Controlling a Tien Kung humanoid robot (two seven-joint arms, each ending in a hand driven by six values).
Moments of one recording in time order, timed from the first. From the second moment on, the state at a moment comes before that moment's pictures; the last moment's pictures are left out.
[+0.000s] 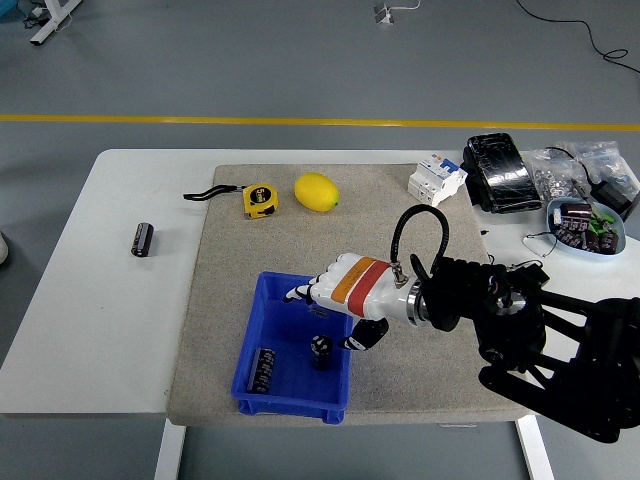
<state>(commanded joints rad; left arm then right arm) -0.23 0.18 -0.43 -0.31 1.03 0.12 0.25 0.85 -0.31 0.43 1.49 -2.08 0.23 -0.06</state>
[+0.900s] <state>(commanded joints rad) -0.23 0.16 -0.41 -0.31 0.99 0.13 0.23 0.61 -0.41 0.91 1.32 -1.99 0.07 0.00</state>
